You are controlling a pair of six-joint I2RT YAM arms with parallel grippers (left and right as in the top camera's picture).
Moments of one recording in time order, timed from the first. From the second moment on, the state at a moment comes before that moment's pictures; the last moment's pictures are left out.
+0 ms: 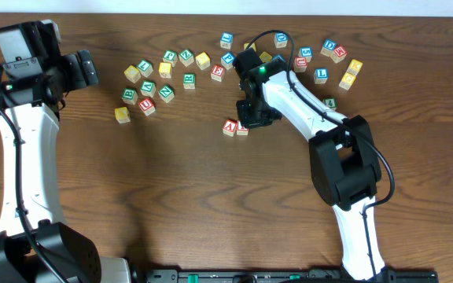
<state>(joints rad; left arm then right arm) 0.27 1.59 1.47 -0.67 0.02 -0.01 0.49 2.29 1.85 -1.06 -0.03 0.31</state>
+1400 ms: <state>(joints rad) 0.27 1.59 1.47 -0.67 0.02 -0.01 0.49 2.30 1.86 -1.04 -0.06 0.32</state>
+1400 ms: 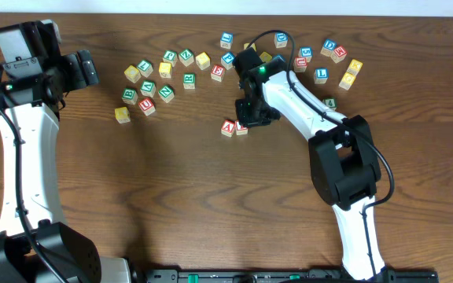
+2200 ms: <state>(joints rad) 0.27 1.59 1.47 -0.67 0.02 -0.01 0.63 2.27 1.90 -1.04 -0.06 0.16</state>
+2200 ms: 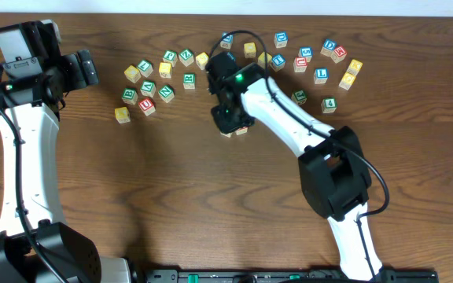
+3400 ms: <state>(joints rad) 0.27 1.59 1.47 -0.67 0.02 -0.01 0.67 2.27 1.85 -1.00 -0.02 0.09</state>
